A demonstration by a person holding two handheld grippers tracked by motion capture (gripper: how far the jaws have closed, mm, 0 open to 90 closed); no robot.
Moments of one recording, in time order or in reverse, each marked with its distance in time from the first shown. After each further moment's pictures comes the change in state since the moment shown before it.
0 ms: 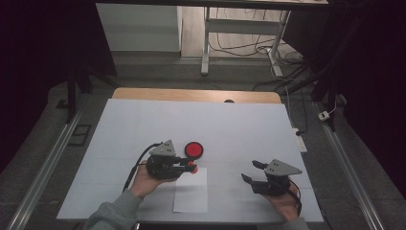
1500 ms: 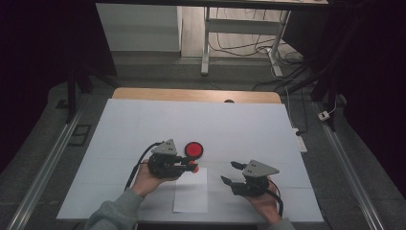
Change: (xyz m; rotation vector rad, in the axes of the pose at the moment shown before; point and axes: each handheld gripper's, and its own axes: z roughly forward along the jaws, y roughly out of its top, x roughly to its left) left arm 0.003 0.002 0.004 0.006 -0.008 -0.008; right arm 0.040 0.020 0.038 -0.032 0.093 -0.043
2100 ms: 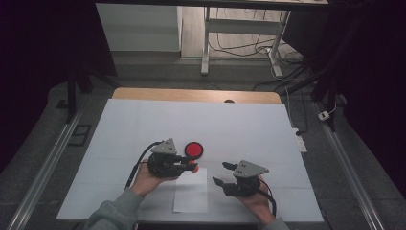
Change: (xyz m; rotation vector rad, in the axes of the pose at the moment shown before) left arm 0.001 0.001 0.000 0.002 -0.003 0.001; right arm 0.013 0.008 0.018 0.010 0.035 -0.029
